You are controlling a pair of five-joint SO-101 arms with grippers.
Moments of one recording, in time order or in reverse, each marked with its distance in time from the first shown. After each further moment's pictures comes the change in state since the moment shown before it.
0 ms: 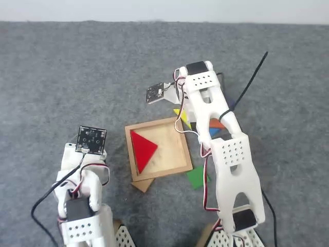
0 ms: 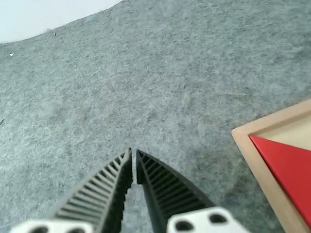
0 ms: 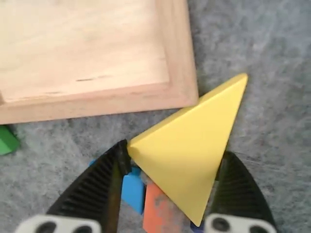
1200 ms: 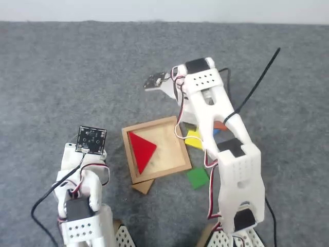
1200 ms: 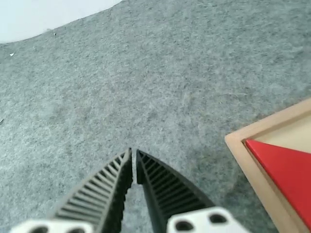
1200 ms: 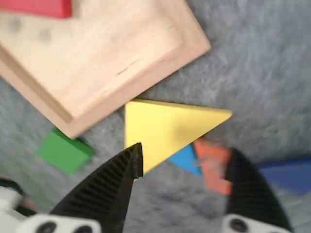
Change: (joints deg) left arm 0.0 0.0 0.0 0.0 0.0; right arm -2.6 -21.4 18.3 0.4 -27.8
